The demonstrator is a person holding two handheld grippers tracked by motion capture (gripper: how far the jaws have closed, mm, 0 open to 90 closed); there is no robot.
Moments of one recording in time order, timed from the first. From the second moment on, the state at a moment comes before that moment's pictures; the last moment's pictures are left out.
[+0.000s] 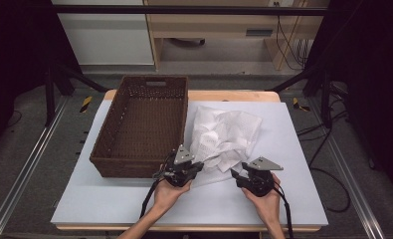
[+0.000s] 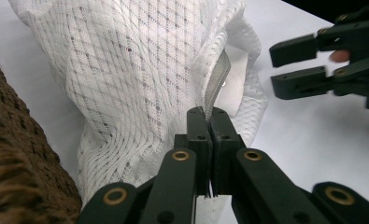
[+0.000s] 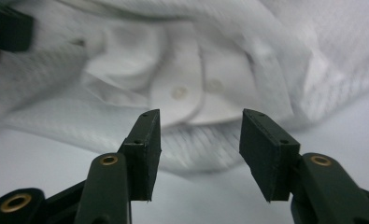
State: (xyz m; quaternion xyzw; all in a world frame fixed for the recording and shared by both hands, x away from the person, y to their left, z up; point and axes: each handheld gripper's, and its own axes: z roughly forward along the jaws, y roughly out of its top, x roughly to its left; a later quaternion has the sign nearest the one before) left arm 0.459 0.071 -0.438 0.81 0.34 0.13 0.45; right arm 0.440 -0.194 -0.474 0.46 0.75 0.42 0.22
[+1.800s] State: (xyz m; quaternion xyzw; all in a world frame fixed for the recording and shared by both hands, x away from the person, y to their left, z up) left arm 0.454 0.061 -0.446 0.83 0.33 0.11 0.44; right arm 0.456 -0.196 -0.478 0.44 0.78 0.37 0.24
